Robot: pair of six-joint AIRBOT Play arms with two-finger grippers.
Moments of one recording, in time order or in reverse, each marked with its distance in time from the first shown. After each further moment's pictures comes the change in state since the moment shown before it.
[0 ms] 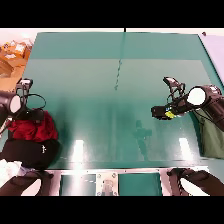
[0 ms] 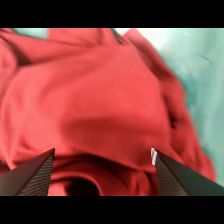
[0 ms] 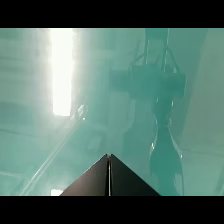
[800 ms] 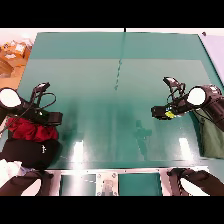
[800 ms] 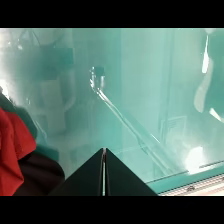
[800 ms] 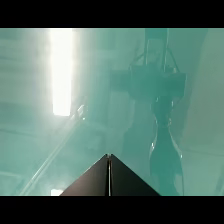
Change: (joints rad) left arm -0.002 0.003 0.046 -0.650 -0.152 0.209; right arm 0.000 0.000 0.000 0.000 0.001 0.000
